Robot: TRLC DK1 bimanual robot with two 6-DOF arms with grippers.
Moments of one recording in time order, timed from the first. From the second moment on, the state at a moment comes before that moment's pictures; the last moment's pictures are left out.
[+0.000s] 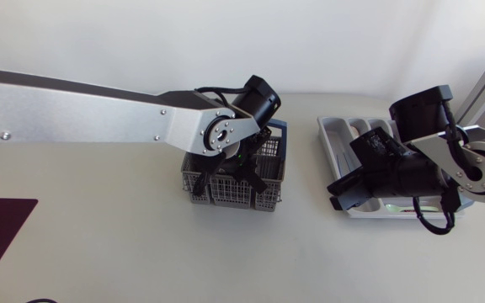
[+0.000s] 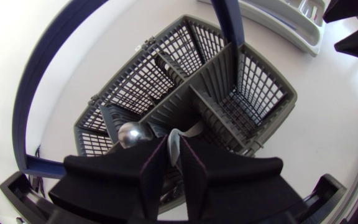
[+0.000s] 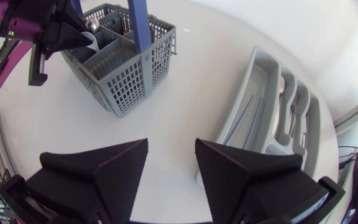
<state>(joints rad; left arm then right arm) -0.78 1.95 1.42 -0.51 -0.36 0.18 0.27 1.25 0.73 -0.39 -0.10 -0.24</state>
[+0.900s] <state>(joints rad) -0.87 1.69 1.37 -0.49 -0.48 0.29 0.39 1.09 0.65 -0.31 -0.06 -0.29</state>
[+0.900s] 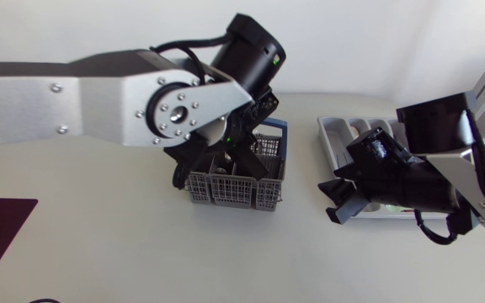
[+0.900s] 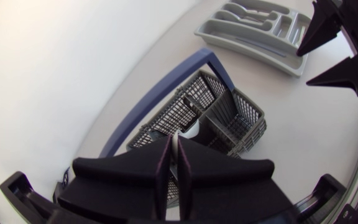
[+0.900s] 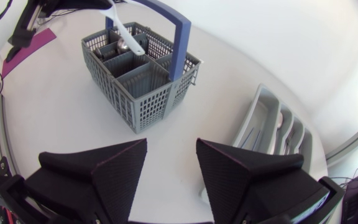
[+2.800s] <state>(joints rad) -0.70 1.62 1.41 -0.71 0.41 0.02 0.91 1.08 0.54 0.12 0.32 -0.55</state>
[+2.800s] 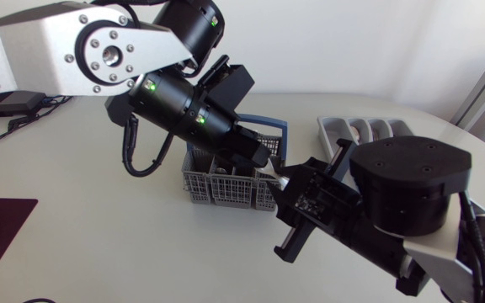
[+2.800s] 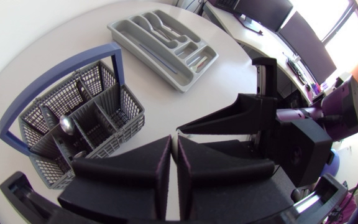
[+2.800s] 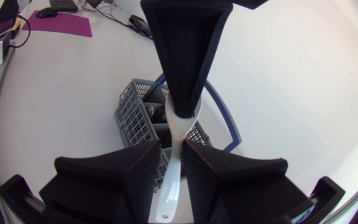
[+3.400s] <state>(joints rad) -0.70 1.62 1.41 -0.72 0.43 0.01 0.90 1.08 0.54 0.12 0.32 -0.55</state>
